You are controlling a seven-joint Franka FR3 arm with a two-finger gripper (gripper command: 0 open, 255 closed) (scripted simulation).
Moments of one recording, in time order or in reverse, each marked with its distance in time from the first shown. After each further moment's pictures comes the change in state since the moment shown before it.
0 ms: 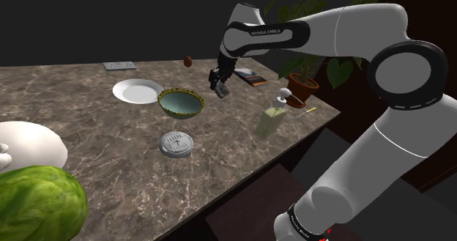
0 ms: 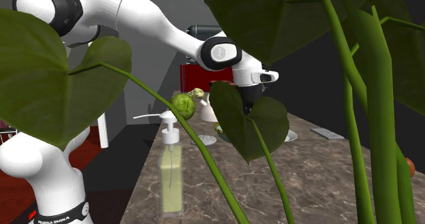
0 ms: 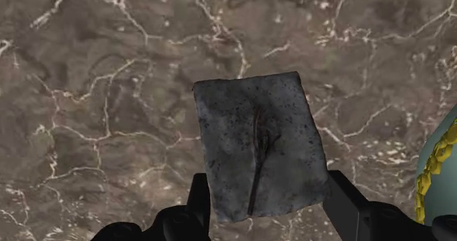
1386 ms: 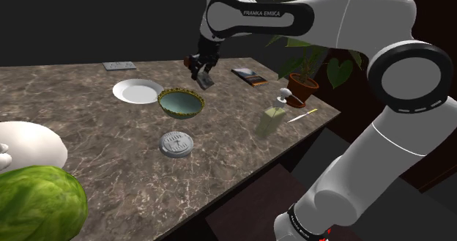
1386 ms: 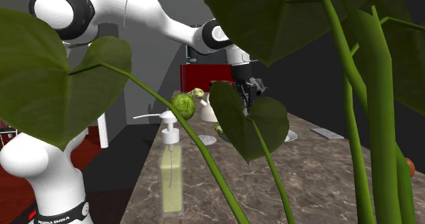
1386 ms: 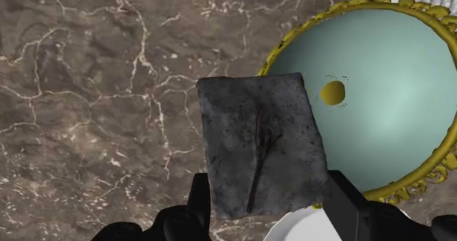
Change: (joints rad) arm 0.089 0.020 0.097 0.182 -0.030 -0.167 0.192
